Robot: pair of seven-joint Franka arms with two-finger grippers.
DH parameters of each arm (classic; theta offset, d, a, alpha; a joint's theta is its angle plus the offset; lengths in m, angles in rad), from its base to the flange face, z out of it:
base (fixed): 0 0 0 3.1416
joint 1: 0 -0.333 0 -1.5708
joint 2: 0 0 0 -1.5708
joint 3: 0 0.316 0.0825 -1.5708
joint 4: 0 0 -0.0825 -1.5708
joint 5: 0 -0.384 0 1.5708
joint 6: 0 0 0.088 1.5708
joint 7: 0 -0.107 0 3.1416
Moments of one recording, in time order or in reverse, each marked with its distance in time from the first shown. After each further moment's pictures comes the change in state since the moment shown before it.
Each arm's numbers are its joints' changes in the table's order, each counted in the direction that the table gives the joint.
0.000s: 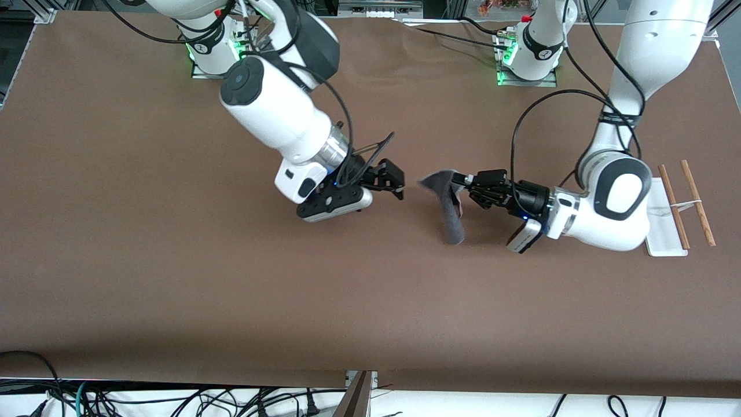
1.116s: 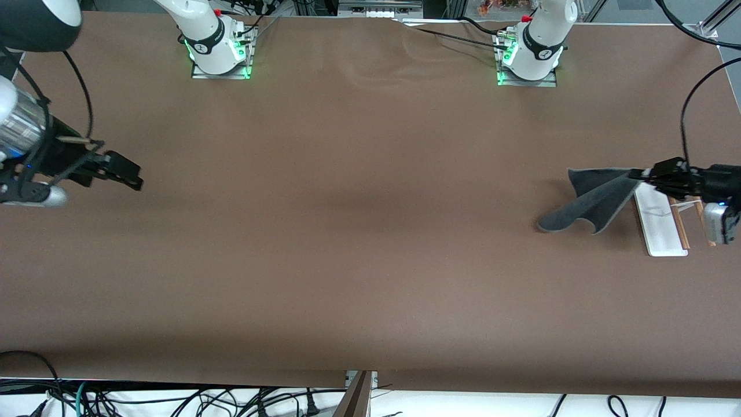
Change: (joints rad) left arm -0.429 0.002 0.011 -0.365 -0.875 0.295 -0.043; right arm 0.387 0.410 -0.212 0.192 0.138 0.533 0.319
